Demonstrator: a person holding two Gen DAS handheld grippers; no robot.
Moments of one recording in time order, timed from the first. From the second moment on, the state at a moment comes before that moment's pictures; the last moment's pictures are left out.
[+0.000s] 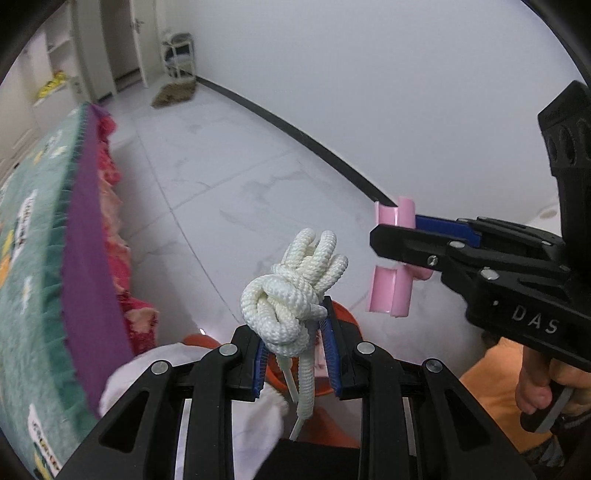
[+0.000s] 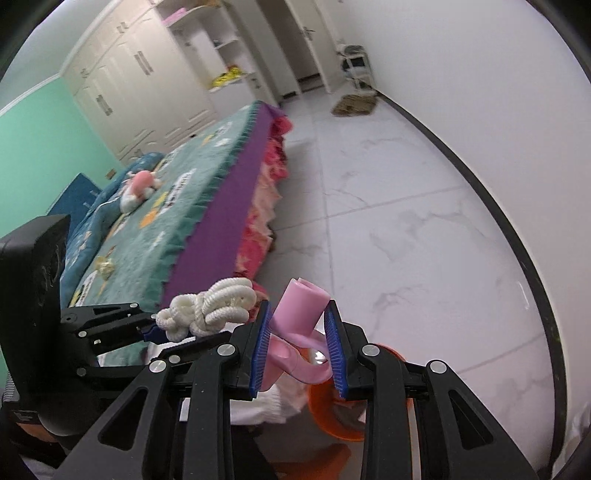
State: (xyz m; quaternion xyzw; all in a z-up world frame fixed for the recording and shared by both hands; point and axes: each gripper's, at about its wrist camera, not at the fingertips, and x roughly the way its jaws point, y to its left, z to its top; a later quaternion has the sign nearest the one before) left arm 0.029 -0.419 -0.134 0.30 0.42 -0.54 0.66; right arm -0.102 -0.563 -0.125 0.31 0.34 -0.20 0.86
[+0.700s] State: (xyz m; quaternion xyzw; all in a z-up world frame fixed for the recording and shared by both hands) left arm 0.020 -0.465 -0.211 0.38 0.48 -0.52 0.59; right arm -0.128 -0.605 -0.195 0.36 0.38 -0.23 0.82
